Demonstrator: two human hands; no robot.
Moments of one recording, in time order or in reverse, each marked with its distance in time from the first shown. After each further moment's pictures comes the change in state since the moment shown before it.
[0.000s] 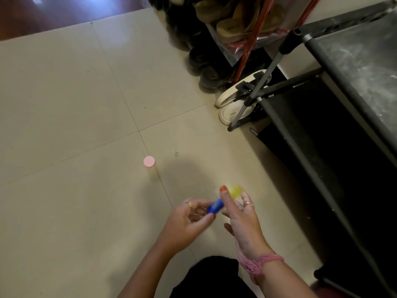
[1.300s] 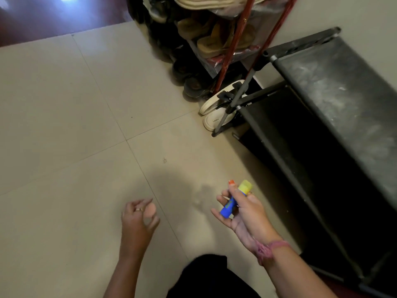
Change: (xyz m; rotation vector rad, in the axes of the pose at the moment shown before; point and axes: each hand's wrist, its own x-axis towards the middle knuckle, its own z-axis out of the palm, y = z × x) left_hand -0.014 -0.049 -0.058 0.649 0.549 0.050; right_hand -0.021 -0.038 -0.024 0.384 -0.043 0.069
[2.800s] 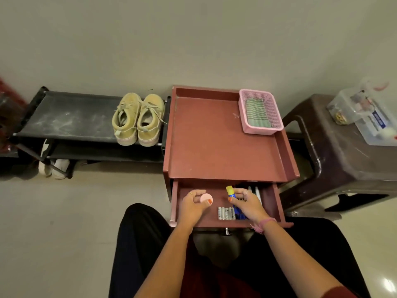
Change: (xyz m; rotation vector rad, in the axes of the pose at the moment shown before) left_hand -0.412 0.354 -0.018 -0.099 -1.197 0.167; right_hand -0.402 0.124 -0.393 -0.072 0.682 -0.289
